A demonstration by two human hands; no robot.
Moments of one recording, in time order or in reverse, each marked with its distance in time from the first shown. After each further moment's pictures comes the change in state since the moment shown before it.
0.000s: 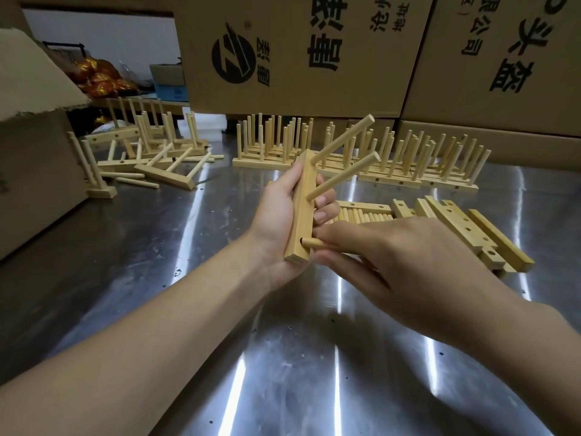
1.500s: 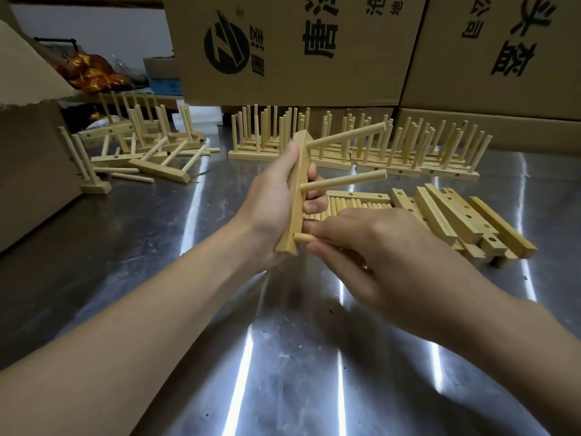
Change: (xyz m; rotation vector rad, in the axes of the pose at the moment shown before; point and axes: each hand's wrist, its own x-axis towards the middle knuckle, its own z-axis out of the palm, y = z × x) left_hand 0.000 0.008 -0.002 0.300 0.027 0.052; right_hand 0.000 -0.006 0.011 0.242 -0.044 0.095
